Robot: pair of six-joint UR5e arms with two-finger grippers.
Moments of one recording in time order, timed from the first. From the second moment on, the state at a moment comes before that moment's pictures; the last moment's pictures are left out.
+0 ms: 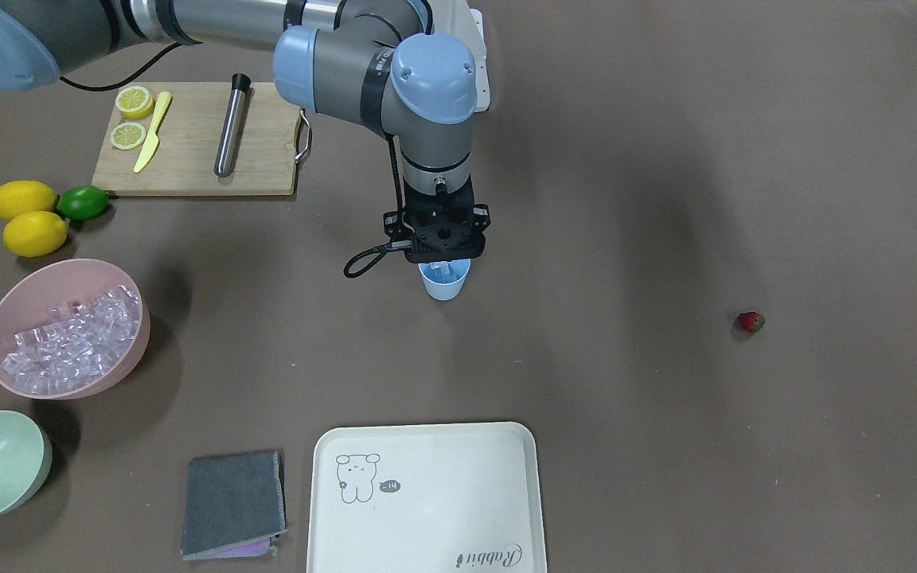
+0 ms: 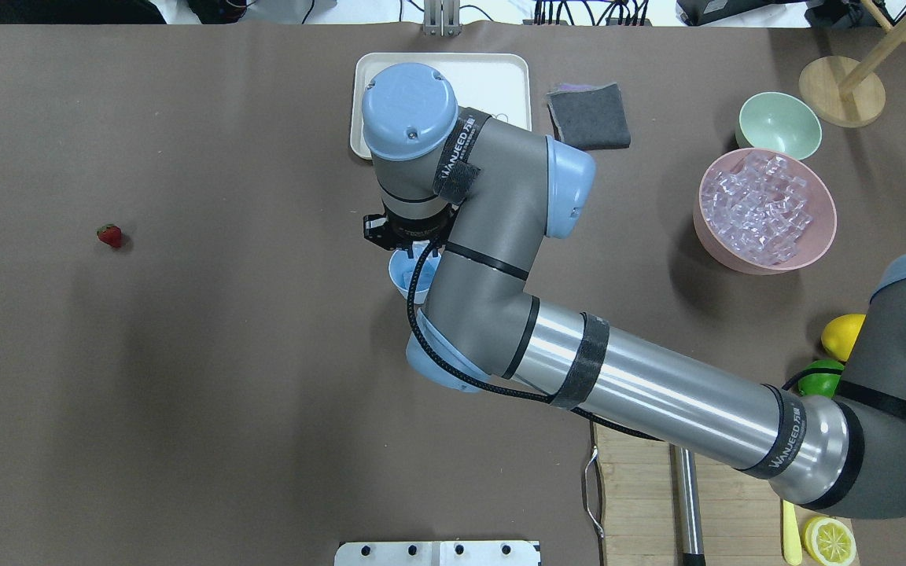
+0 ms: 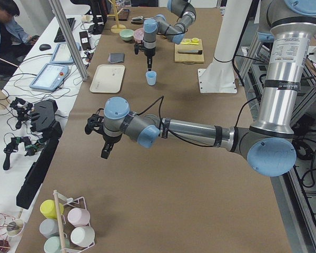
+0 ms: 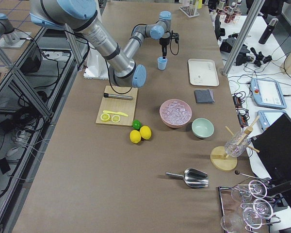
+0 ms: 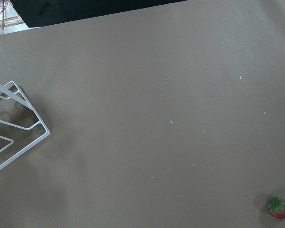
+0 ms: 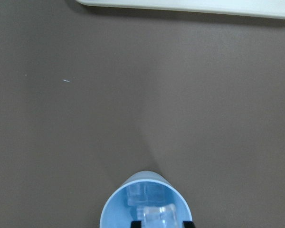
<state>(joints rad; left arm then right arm) -1.47 -1.69 -1.58 -1.99 -2.31 -0.24 0.55 -0.59 1.42 -1.67 1.89 1.10</state>
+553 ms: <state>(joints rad) -1.46 -1.69 -1.57 -1.99 -2.31 -0.25 0.57 -0.59 1.43 -1.66 1.88 1.12</state>
